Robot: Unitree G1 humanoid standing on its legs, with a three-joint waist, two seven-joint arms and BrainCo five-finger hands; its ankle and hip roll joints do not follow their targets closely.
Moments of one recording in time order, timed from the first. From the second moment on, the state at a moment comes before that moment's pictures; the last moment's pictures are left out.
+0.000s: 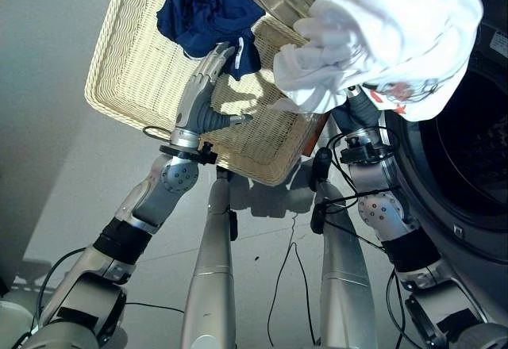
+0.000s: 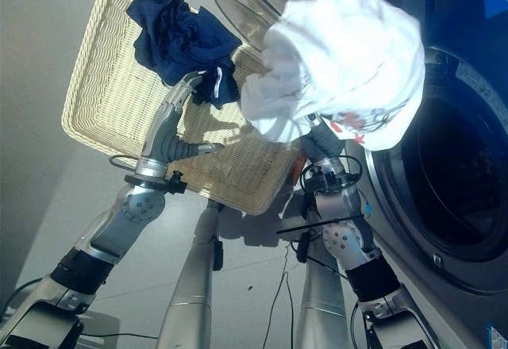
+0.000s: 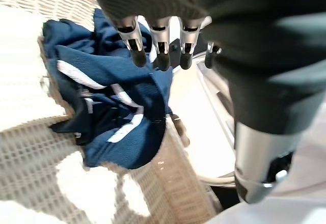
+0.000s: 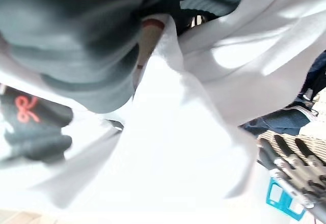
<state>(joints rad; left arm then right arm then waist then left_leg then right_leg) -0.59 0.61 -0.33 0.03 0.34 -0.14 0.42 -0.55 -0.36 0.23 -0.04 1.09 -0.33 0.12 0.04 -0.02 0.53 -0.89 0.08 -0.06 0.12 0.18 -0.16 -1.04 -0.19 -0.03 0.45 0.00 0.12</state>
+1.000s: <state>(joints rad) -0.62 0.54 -0.38 0.43 0.20 -0.27 0.79 -0.55 -0.33 0.12 0.46 1.46 -0.42 0.08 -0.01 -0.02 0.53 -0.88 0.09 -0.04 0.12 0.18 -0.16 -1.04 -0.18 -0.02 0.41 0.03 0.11</state>
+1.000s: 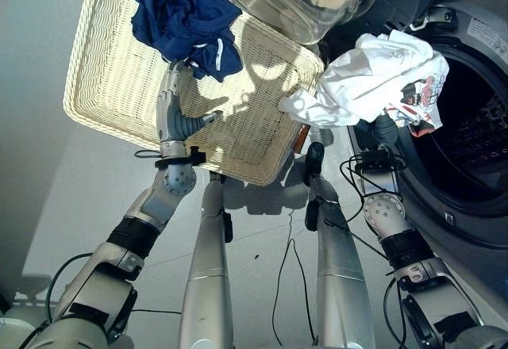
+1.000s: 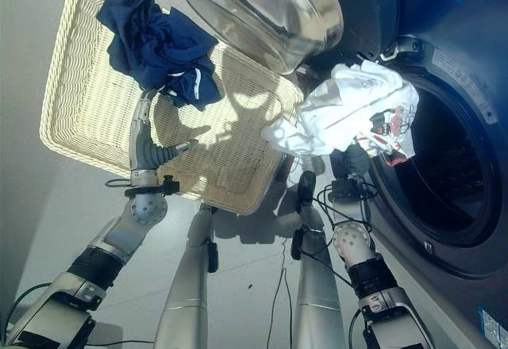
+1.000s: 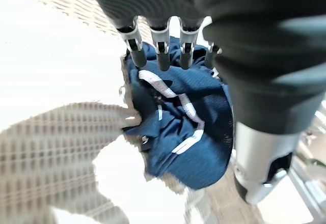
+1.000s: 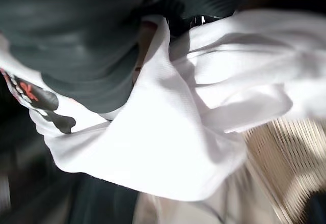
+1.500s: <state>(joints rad) -0.74 0.62 -0.54 0.56 0.06 -0.32 0.81 -0.98 -0.72 0.00 0.95 1.56 -0.65 -0.47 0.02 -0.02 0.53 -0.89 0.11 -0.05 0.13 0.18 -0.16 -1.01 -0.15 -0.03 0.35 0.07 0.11</state>
